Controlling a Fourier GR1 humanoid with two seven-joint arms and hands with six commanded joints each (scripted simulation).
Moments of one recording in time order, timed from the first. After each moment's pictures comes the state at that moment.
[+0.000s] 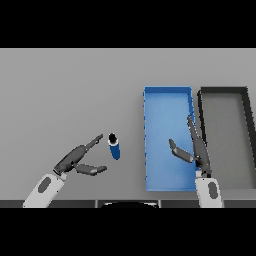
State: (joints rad) left arm -0.04 0.50 -0.50 -1.61 0.12 -0.18 -0.03; right arm 0.08 -0.16 0.07 -1.67 0.16 0.05 -0.11
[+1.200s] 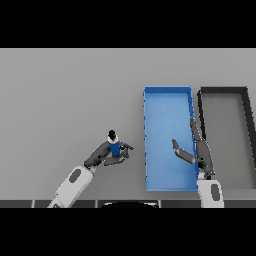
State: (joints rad) left arm -0.19 0.17 -0.54 -1.31 0.10 -0.13 -0.14; right arm 0.11 -0.17 0.06 -1.70 0.15 0.05 -0.11
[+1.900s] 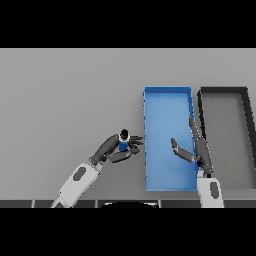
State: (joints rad) left arm -0.23 0.12 -0.54 -1.47 0.07 -0.09 -0.18; right arm 0.08 -0.17 0.05 -1.67 0.15 0.05 -0.11
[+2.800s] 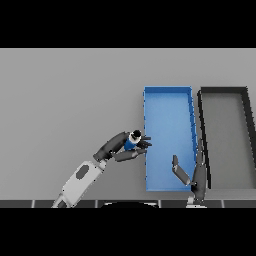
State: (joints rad) left arm -0.29 0.08 -0.54 -1.54 0.05 -0.16 -0.07; right arm 0.46 0.05 0.14 -1.90 0.32 -0.19 -0.16
